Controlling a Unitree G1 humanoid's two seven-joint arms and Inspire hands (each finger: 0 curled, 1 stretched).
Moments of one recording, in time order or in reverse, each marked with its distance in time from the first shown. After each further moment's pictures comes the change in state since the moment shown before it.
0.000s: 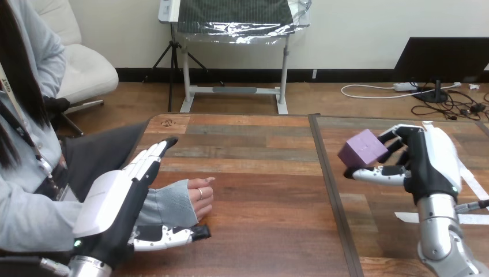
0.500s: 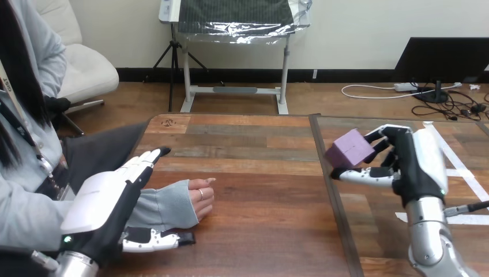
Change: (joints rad) left arm -0.013 0.109 -0.039 0.010 0.034 0.079 0.001; right arm 0.056 0.035 -0.008 -0.111 0.024 -0.008 0.037
